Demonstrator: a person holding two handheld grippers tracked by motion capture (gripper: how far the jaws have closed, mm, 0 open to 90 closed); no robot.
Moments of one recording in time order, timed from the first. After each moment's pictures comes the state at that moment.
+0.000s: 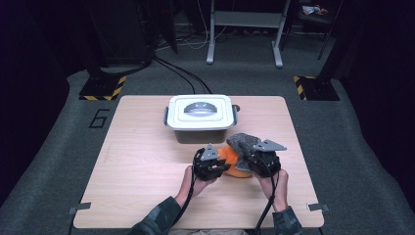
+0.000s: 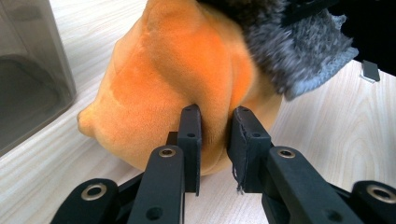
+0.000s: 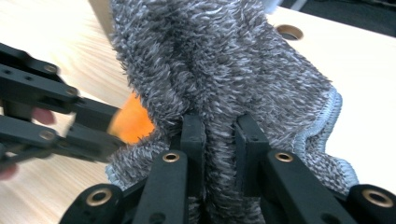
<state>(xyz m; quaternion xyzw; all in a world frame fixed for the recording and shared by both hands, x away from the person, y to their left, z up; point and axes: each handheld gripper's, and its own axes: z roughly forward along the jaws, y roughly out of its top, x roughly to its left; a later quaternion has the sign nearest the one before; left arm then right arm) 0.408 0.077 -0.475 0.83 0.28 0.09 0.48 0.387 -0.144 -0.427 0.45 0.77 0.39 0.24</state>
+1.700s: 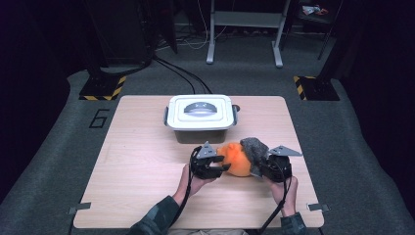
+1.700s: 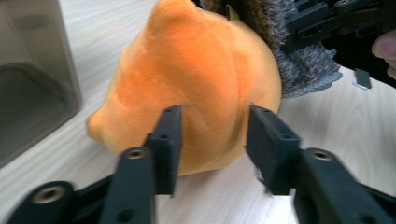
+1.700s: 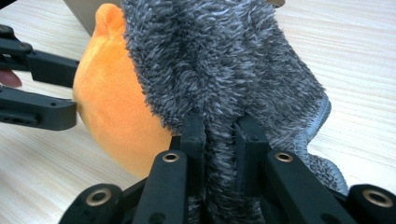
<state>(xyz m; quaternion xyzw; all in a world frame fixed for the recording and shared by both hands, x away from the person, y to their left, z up) 0.412 0.085 -0.471 0.82 0.28 0.11 0.48 0.383 -0.180 -0.448 0.49 0.74 0.40 0.20</state>
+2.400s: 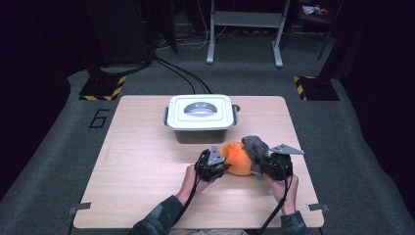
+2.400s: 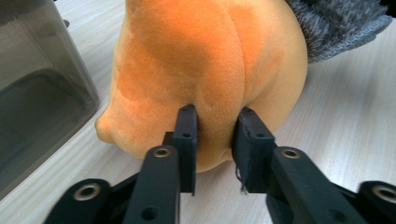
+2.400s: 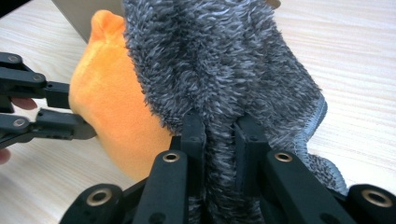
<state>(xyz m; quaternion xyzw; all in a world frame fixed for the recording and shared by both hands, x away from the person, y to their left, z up) 0.409 0.068 -0.481 0.85 0.25 0.15 0.45 0.386 -0.185 -0.448 0.50 0.73 0.42 0.20</state>
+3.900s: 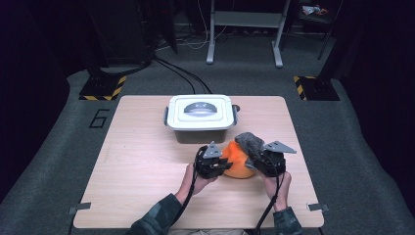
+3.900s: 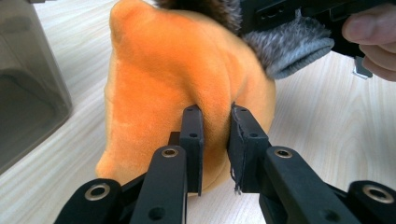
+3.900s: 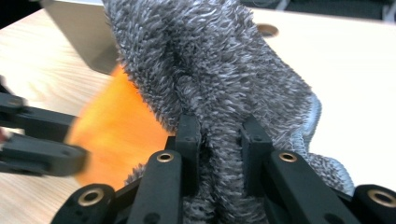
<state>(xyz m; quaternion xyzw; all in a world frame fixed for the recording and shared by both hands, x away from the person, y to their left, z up) 0.411 0.073 -0.465 0.84 0.26 0.09 0.48 0.395 -0.167 -0.448 0.50 0.72 0.43 0.23</state>
